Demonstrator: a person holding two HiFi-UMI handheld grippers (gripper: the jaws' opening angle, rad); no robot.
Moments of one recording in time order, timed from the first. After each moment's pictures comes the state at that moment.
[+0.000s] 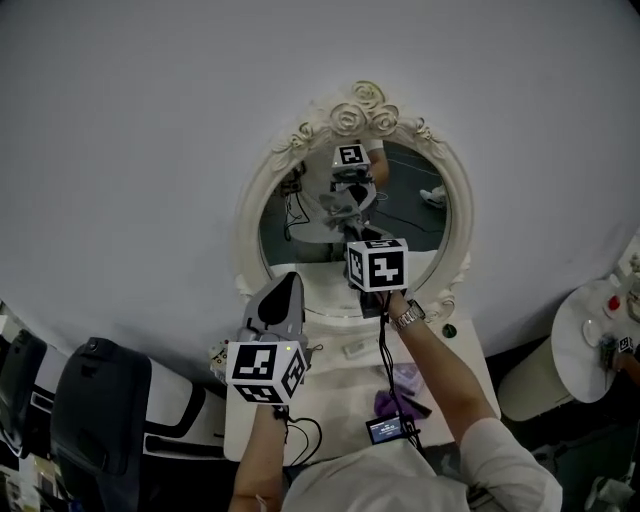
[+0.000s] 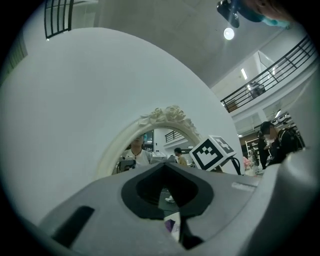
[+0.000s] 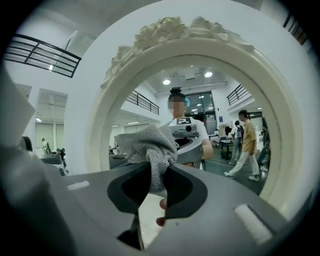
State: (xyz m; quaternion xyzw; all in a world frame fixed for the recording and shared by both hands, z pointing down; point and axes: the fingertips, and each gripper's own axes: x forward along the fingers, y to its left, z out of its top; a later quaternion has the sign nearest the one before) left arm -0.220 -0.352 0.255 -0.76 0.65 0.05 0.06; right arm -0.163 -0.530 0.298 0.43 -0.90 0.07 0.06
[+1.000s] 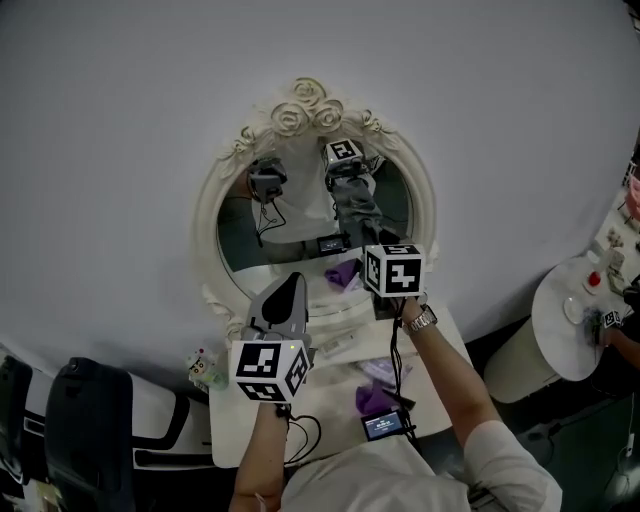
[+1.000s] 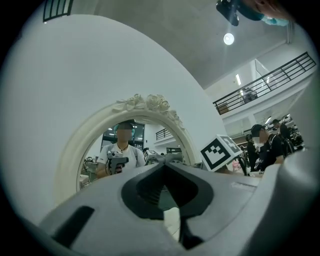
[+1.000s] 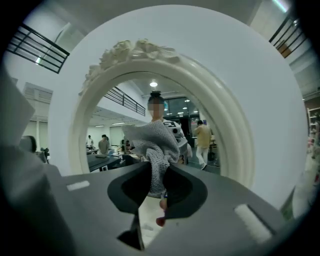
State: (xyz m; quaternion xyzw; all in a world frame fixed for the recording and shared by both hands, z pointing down) left arm -0.148 -0.383 0.270 -0.80 0.60 0.04 0.04; right arm -0.038 -0.549 0.311 0.51 -0.86 0.08 0.05
